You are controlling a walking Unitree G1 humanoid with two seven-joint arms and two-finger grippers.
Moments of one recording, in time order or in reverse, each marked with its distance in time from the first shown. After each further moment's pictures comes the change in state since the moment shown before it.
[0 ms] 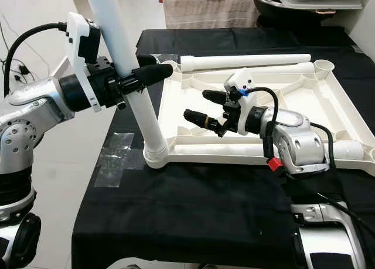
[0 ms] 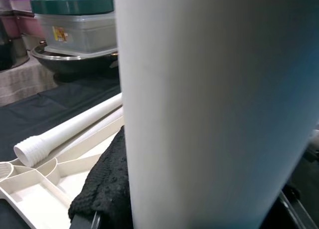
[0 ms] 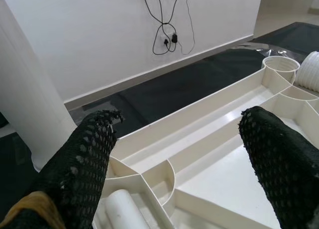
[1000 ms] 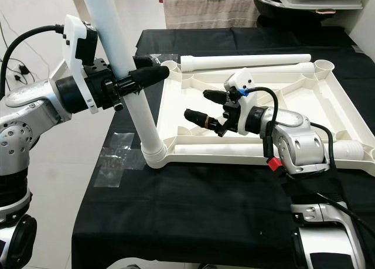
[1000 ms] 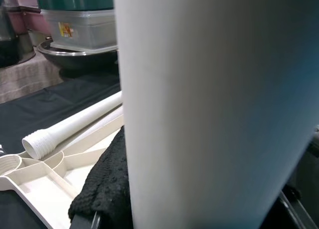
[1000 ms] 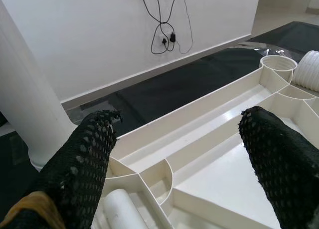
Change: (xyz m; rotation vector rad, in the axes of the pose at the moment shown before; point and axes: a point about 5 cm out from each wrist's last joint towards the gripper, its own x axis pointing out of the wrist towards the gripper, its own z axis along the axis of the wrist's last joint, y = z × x) left arm -0.005 0.002 -0.002 0.003 0.016 0.022; right arm 0.000 0.000 0.000 -0.001 0.002 -0.006
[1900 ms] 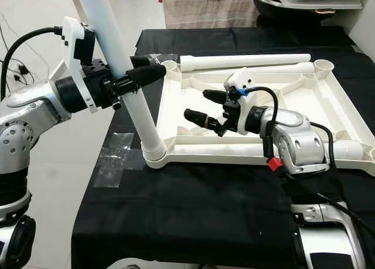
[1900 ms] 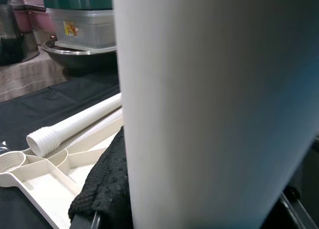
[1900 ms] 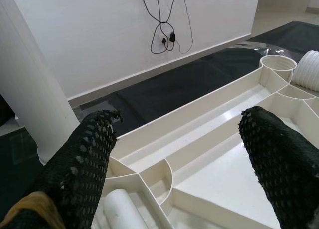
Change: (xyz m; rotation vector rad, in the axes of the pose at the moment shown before) left arm -0.001 0.007 -0.004 -0.011 -0.006 0.020; right arm 0.000 0.001 0.001 -0.001 0.001 0.001
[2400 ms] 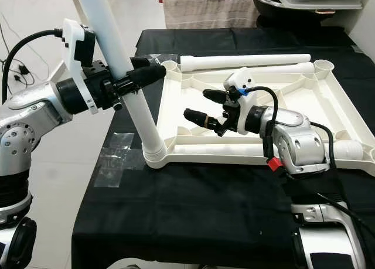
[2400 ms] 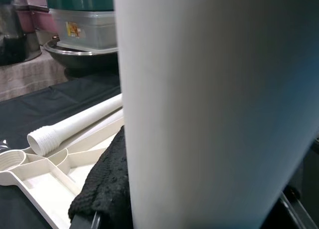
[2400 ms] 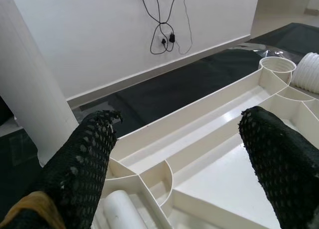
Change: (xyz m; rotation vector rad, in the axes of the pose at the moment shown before) left arm 0.000 -0.001 -0.003 -0.015 -0.009 0.000; right arm 0.000 0.000 0.001 -0.003 -0.001 -0.004
